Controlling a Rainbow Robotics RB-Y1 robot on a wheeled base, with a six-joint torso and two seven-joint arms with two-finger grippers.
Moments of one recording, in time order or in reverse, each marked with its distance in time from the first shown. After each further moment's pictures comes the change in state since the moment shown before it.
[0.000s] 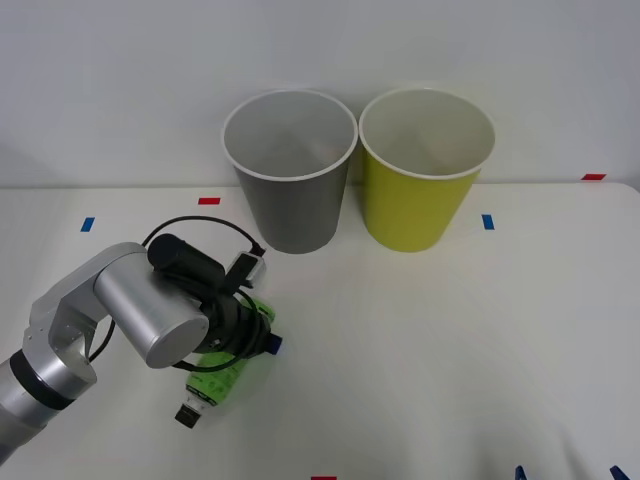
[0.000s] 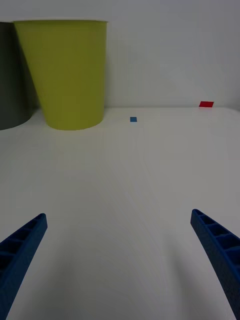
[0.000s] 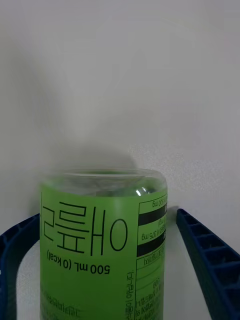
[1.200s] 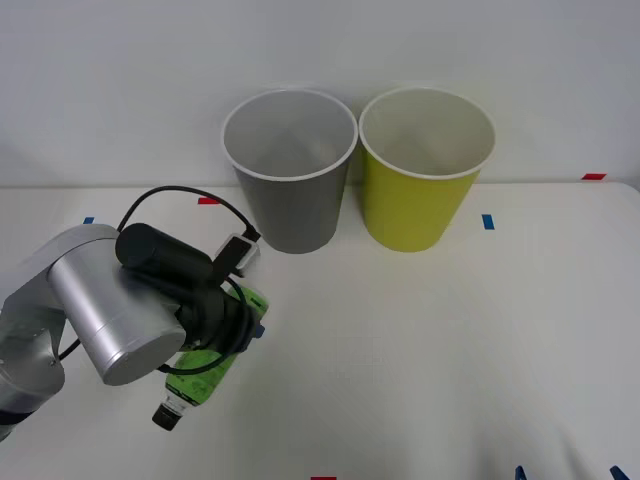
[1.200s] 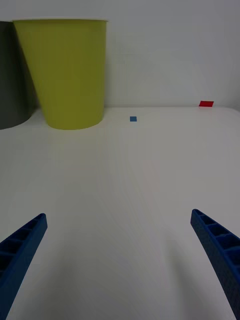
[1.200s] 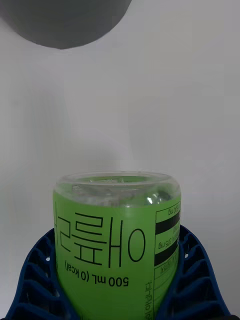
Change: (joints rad) right arm 0.000 0.000 0.000 0.000 0.000 0.000 0.000; left arm 0.035 0.063 0.069 -0.325 -0.060 0.205 0.031
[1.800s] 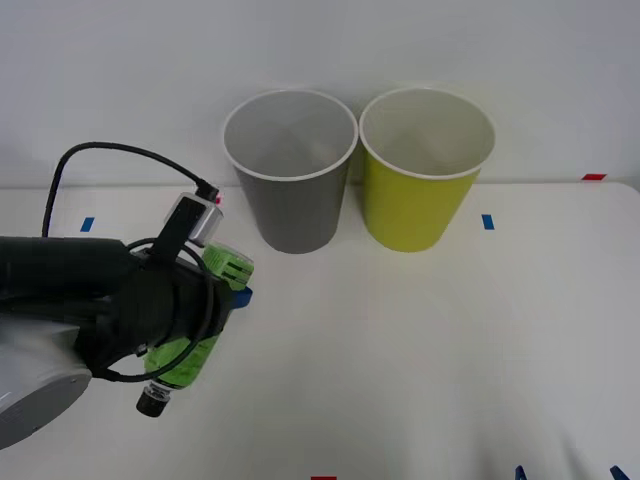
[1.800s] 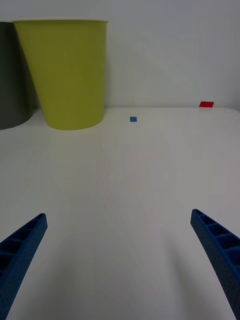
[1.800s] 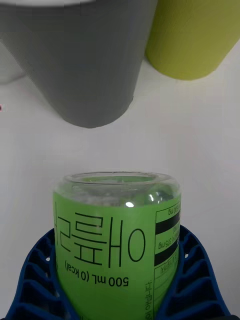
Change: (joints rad) right arm 0.000 0.000 0.000 0.000 0.000 0.000 0.000; left arm 0.163 0.005 0.237 -0.352 -0.021 0.017 -0.019
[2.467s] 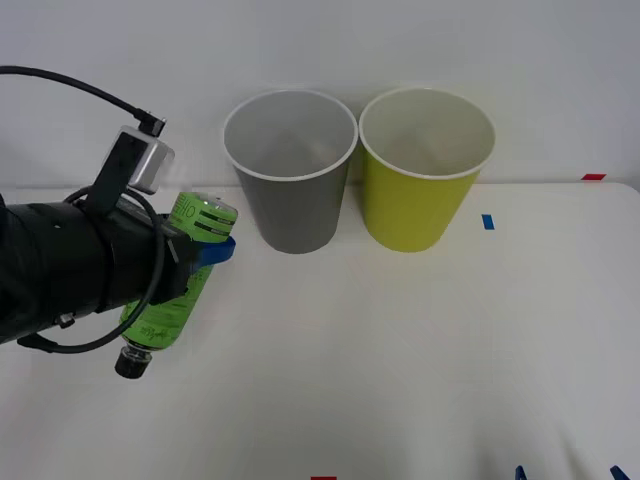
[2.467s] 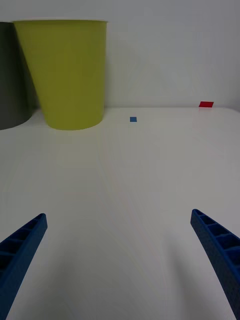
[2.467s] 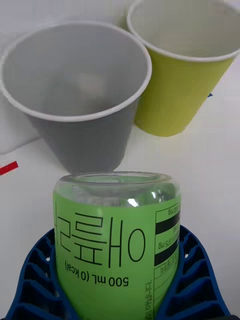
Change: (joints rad) right arm 0.000 0.000 0.000 0.000 0.000 0.000 0.000; left arm -0.004 -0.062 0.332 -0.084 0.272 0.019 -0.176
